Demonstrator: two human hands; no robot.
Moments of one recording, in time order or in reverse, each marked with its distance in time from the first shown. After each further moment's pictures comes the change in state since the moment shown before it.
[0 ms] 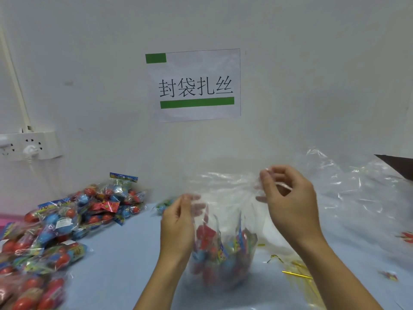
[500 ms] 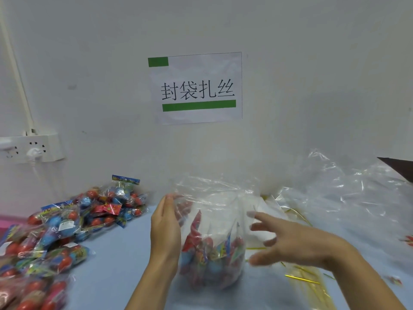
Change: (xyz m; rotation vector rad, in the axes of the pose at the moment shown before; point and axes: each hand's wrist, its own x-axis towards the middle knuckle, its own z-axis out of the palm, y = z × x) left_hand 0.009 0.003 -0.017 -0.105 0.060 -0.184; right_hand 0.001 0.019 -0.038 -0.531 -1.038 0.504
